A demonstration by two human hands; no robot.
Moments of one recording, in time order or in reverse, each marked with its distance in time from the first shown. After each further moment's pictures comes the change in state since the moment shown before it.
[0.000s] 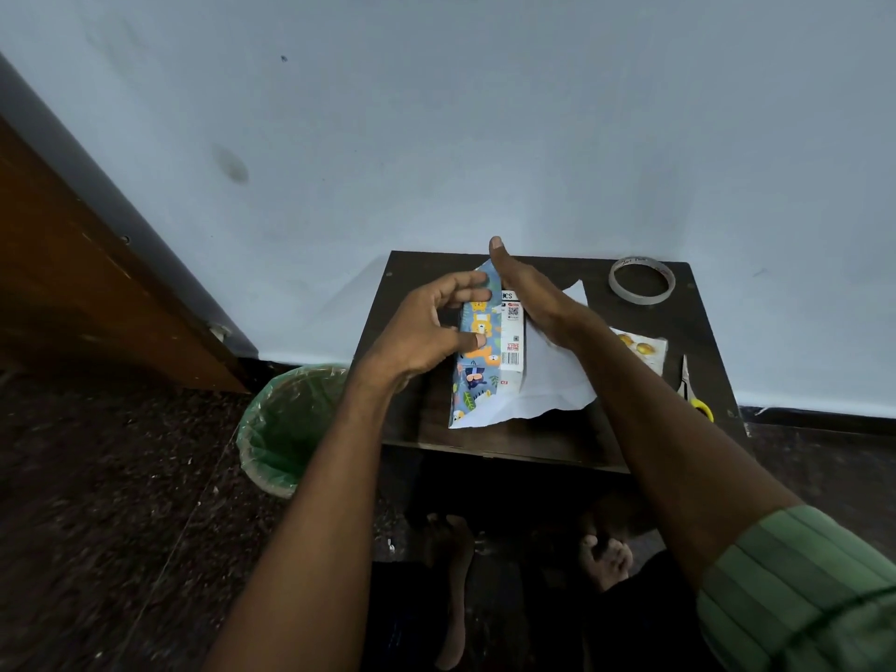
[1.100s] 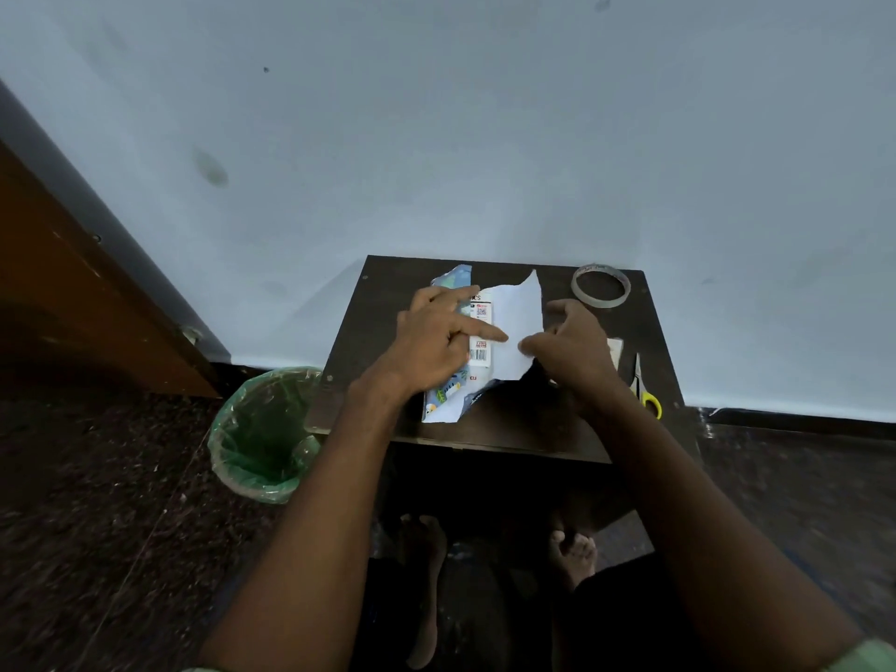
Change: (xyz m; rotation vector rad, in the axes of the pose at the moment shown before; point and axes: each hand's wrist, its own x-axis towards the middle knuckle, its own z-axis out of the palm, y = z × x) left_hand -0.012 0.012 0.041 0.649 -0.033 0.157; right_hand -0.109 0.022 -0.010 -0.195 0.573 0.140
